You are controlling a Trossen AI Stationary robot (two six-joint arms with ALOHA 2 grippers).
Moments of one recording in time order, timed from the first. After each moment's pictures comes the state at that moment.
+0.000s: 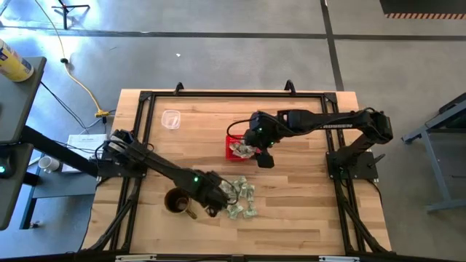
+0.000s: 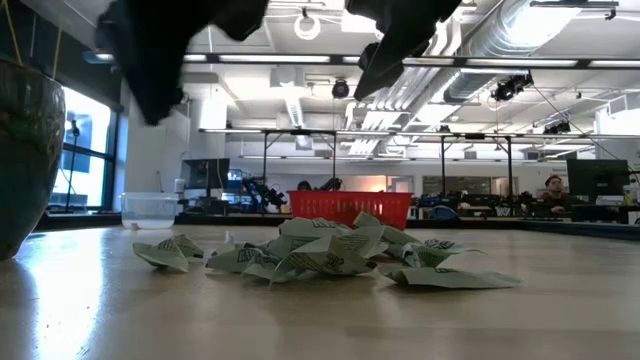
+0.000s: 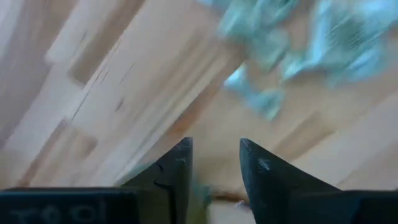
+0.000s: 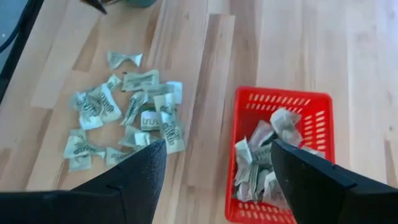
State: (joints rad) left arm -0.44 1.86 1.54 -1.19 -0.08 -1.15; right arm -0.09 1.59 1.36 -0.69 -0.21 -0.14
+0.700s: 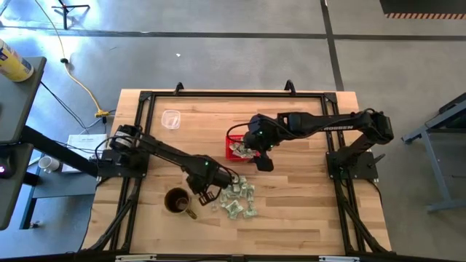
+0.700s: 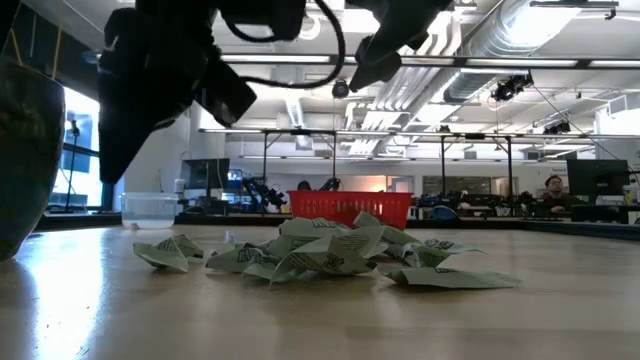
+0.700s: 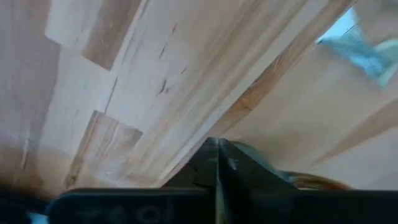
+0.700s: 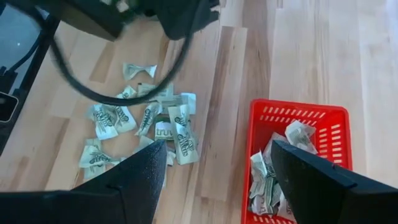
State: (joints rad) left arm -0.27 1.89 1.38 -1.22 0.18 -0.82; right arm -0.06 1.59 1.36 -0.66 -0.23 -0.10
